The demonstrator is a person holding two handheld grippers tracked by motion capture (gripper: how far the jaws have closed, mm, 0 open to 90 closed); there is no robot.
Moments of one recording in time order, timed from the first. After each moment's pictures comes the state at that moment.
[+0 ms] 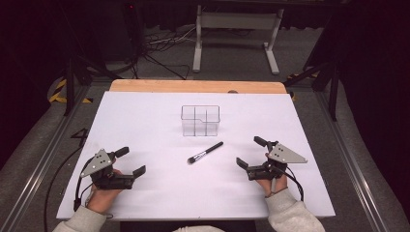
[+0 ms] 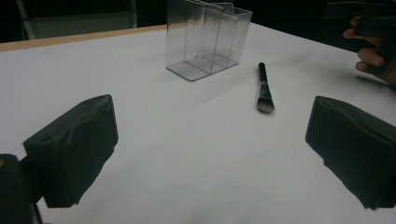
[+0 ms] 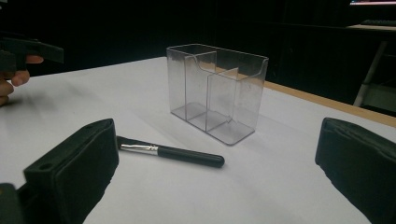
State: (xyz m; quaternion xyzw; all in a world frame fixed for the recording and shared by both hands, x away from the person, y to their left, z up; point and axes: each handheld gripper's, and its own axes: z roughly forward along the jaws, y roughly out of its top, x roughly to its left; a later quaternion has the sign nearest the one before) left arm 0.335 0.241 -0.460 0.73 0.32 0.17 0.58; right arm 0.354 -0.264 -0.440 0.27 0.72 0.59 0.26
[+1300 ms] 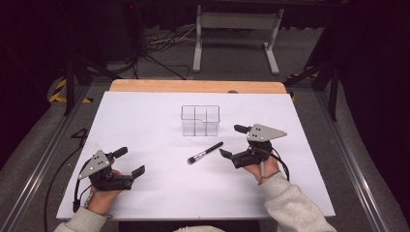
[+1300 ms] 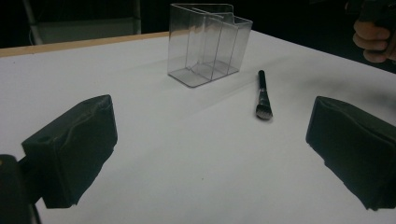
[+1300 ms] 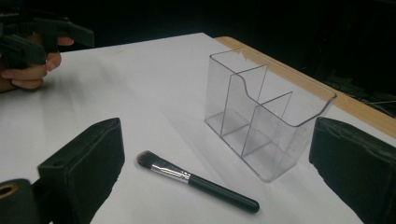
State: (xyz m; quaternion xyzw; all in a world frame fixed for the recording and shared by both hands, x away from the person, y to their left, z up) left arm 0.329 0.241 -0.455 0.72 0.32 0.18 0.59; right arm 0.385 -0.211 -0.384 0.21 0.80 0.53 0.19
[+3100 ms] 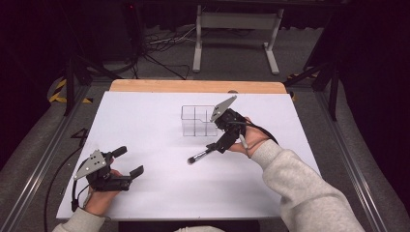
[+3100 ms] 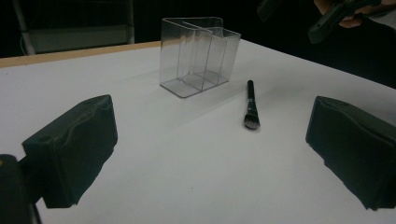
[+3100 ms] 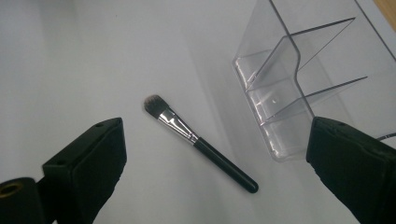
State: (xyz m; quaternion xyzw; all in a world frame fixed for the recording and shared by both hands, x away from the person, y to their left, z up) left arm 0.326 0.243 -0.448 0.71 0.31 0.17 0.60; right arm 0.444 -0.140 -0.340 0.14 0.95 0.28 0.09
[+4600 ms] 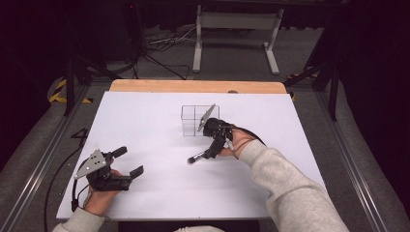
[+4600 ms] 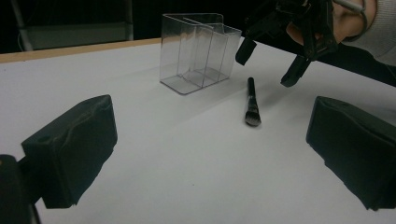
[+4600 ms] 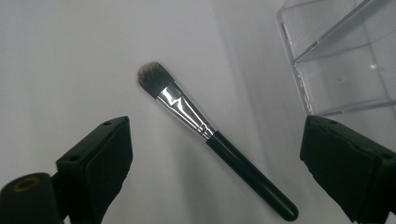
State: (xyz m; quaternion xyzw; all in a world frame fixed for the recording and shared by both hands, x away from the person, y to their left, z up) left arm 0.327 0.244 -0.450 0.71 0.31 0.17 0.60; right arm 0.468 -0.111 -0.396 0.12 0.97 0.19 0.02
